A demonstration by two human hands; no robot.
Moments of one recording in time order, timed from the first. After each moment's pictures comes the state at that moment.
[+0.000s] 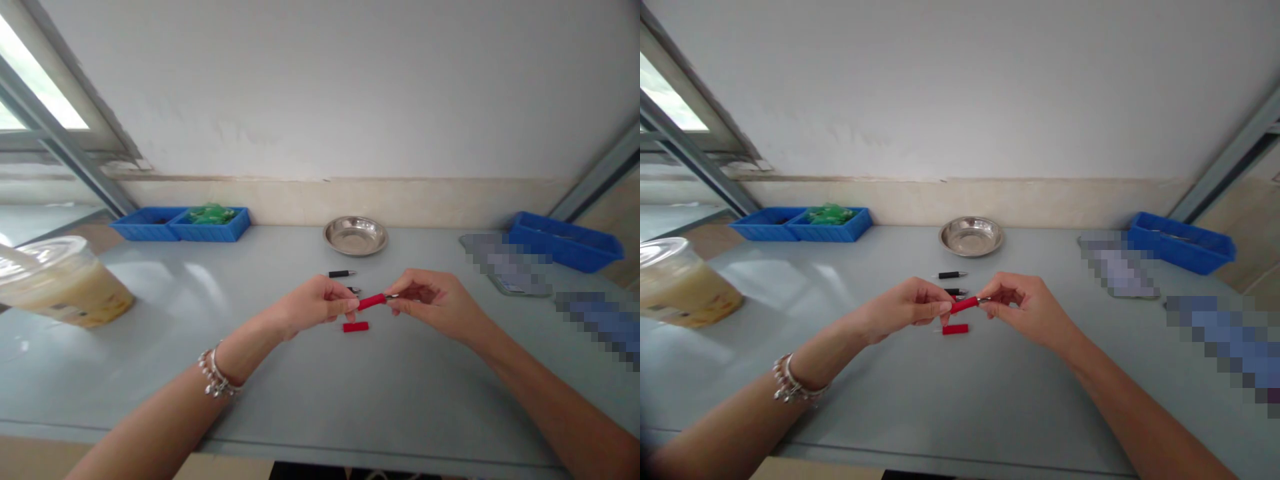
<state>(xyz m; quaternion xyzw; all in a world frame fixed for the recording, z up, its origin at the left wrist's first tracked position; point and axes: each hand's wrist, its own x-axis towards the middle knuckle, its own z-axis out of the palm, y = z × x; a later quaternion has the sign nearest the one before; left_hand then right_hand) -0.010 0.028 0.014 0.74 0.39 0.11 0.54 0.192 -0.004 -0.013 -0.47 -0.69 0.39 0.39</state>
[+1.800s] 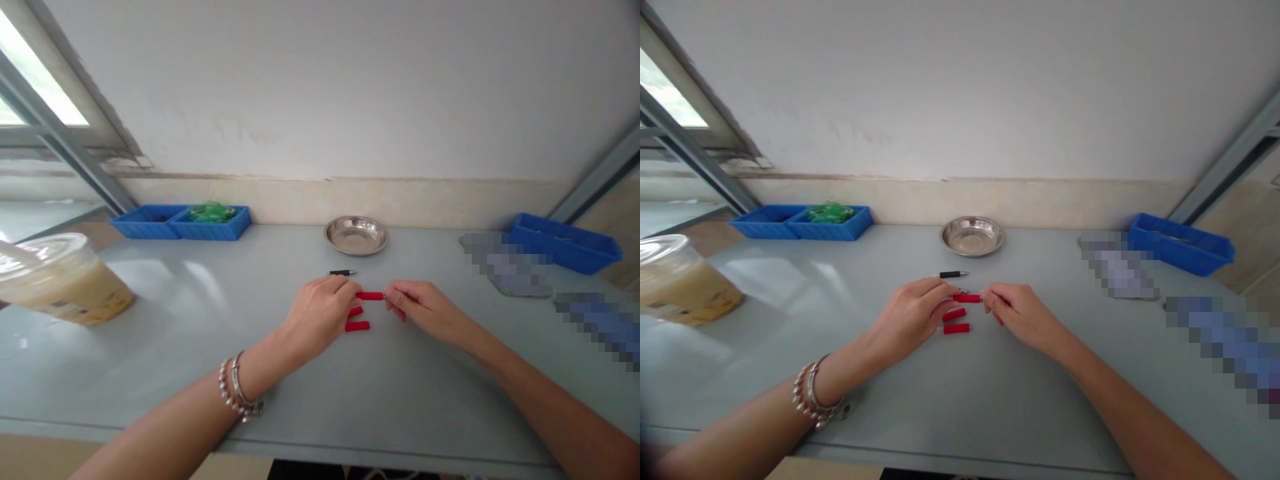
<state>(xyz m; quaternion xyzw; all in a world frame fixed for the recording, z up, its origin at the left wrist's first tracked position) -0.004 0.018 -0.011 0.91 0.37 0.19 -0.04 0.190 0.003 -0.021 -0.54 -0.75 0.30 0.24</state>
